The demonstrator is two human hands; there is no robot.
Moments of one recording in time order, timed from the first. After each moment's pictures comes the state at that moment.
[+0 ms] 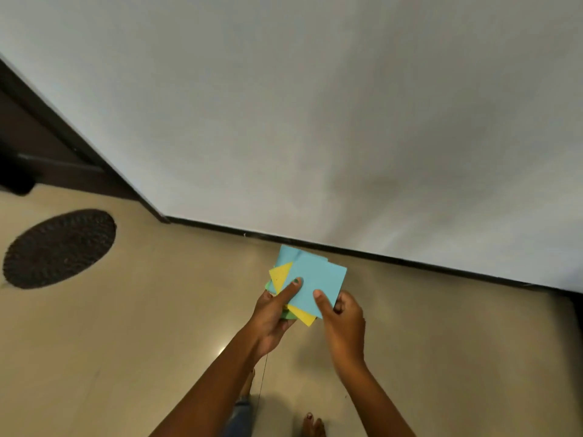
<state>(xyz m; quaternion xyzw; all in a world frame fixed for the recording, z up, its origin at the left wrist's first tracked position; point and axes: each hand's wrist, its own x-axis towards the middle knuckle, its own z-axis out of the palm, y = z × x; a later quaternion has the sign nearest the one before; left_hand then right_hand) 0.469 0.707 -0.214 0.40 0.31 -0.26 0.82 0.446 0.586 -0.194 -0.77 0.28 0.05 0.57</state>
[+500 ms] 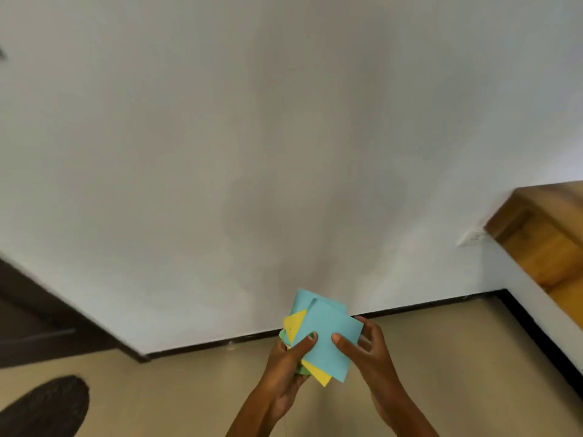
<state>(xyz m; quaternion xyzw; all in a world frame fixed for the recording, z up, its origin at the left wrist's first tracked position) 0.483 0.732 -0.026 0.48 0.13 -0.35 0.79 0.434 0.583 -0.023 -0.64 0.30 -0.03 0.70</state>
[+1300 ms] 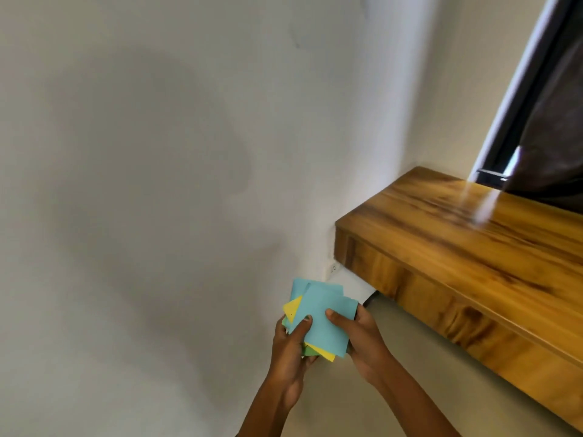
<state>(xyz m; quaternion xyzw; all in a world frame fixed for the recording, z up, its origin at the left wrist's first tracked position) 0.544 0.388 0.064 0.52 -0.03 -0.44 0.73 0.463 0.280 0.047 -0.46 0.35 -0.26 0.78</state>
